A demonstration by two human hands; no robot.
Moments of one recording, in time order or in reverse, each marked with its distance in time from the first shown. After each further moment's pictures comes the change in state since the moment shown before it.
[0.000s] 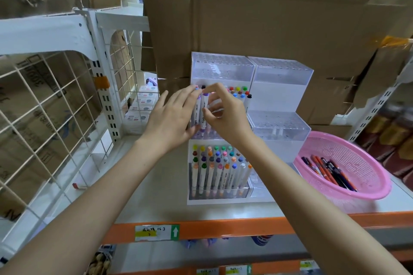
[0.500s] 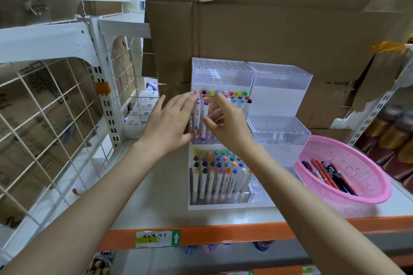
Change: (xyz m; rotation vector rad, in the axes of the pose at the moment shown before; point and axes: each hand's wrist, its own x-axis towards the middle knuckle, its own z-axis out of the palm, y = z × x) left_hand 0.001 -0.007 -0.001 -0.015 -0.014 -0.009; right_hand -0.006 0.009 0.003 -0.067 -0.044 0.019
